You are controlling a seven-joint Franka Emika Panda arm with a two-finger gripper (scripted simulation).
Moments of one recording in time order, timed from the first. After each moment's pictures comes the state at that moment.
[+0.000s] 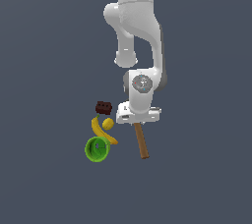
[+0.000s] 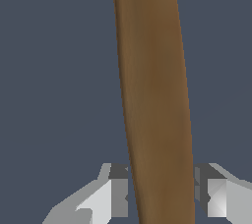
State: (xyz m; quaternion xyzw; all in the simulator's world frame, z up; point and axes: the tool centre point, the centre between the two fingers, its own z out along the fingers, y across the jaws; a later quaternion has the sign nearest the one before) arm -0.001 0.055 0.021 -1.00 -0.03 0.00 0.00
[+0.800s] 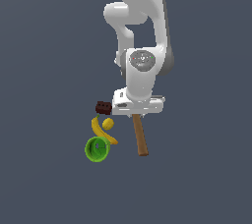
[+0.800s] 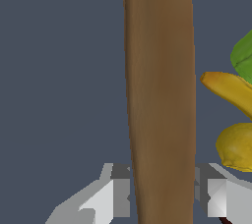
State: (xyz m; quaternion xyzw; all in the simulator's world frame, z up) arm 0.015 0.044 0.124 -1.00 -0.03 0.00 0.00
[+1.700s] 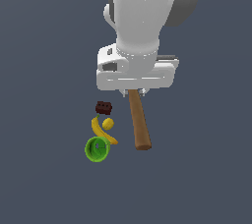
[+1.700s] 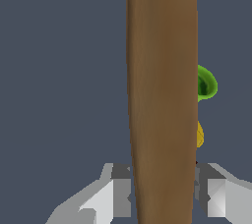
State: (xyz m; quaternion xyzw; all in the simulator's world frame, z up) arm 0.049 0.024 0.308 -1.00 -0.03 0.00 0.00
